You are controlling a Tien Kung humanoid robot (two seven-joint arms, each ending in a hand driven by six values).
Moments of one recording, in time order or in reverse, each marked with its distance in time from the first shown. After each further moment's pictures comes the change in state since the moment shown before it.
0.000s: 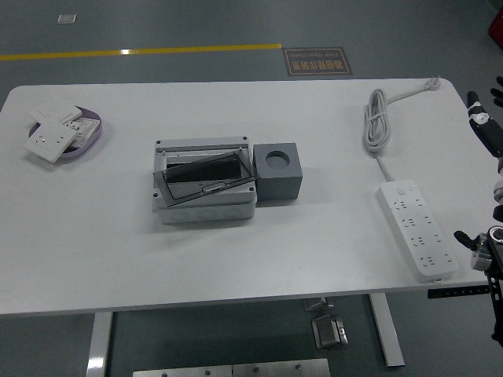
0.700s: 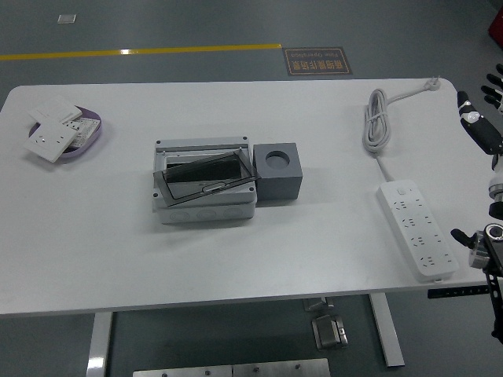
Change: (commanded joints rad) left arm 0.015 0.006 0.015 0.000 0.010 -0.002 -0.001; right arm 0.011 -0.010 -0.022 -0.001 -0.008 0.008 -0.010
